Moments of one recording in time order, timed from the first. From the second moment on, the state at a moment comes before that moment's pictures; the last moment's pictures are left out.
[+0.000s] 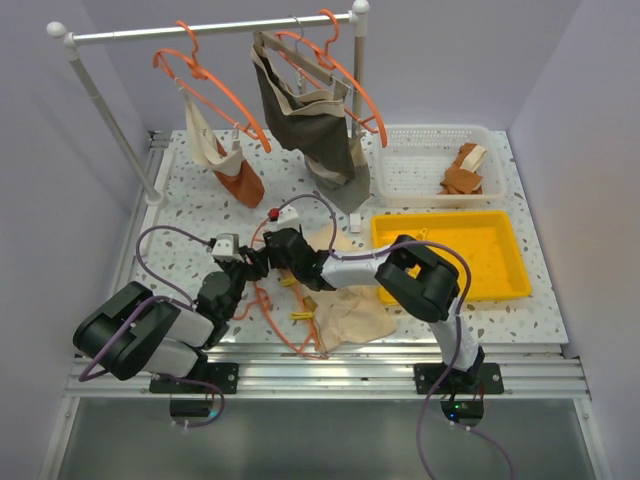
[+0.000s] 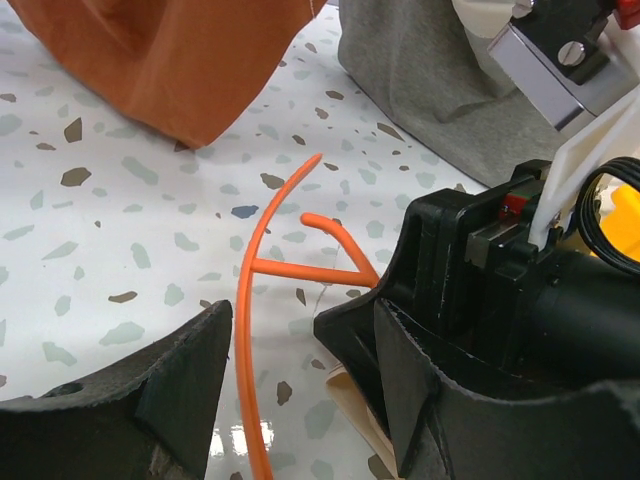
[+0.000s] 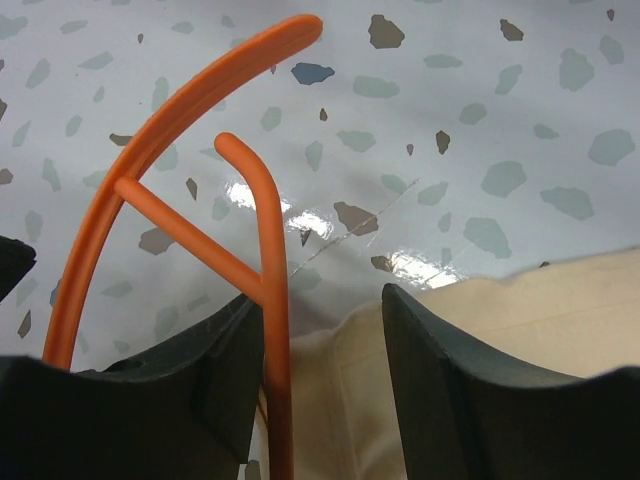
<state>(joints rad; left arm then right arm) -0.54 1.40 0.04 1.29 -0.33 -0.30 1.03 2.11 1.28 0.26 0.45 0.42</state>
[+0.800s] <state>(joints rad) -0.55 1.39 0.04 1.30 -0.30 -0.31 0.96 1.84 1.01 0.45 0.53 0.33</state>
